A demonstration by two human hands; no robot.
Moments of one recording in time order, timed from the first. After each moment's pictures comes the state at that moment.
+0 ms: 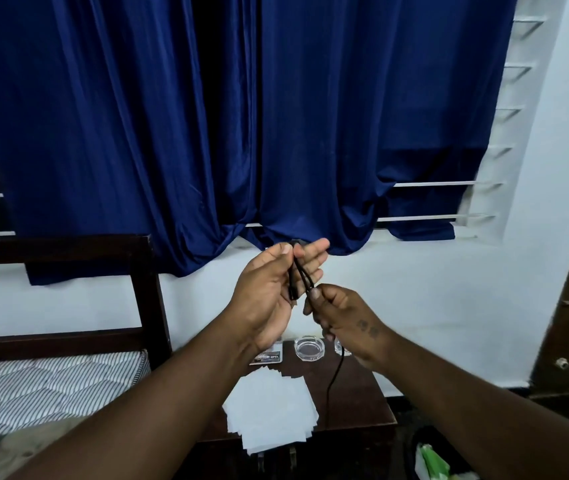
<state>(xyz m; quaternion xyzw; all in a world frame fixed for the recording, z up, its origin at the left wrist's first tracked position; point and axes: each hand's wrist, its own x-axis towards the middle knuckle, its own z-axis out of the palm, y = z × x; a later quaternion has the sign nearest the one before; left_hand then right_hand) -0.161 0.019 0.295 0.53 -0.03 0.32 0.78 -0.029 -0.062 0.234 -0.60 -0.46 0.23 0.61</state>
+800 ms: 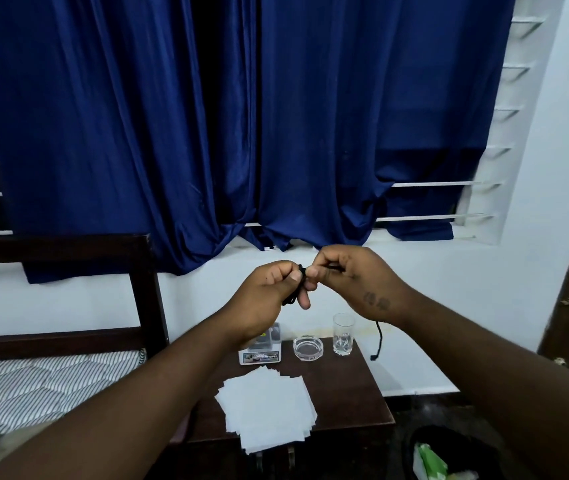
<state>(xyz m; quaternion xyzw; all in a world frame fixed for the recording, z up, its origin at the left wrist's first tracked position) -0.165 0.044 0.281 0.79 0.05 0.28 0.55 -0.013 -0.078 0.301 -0.66 -0.61 0.02 0.44</state>
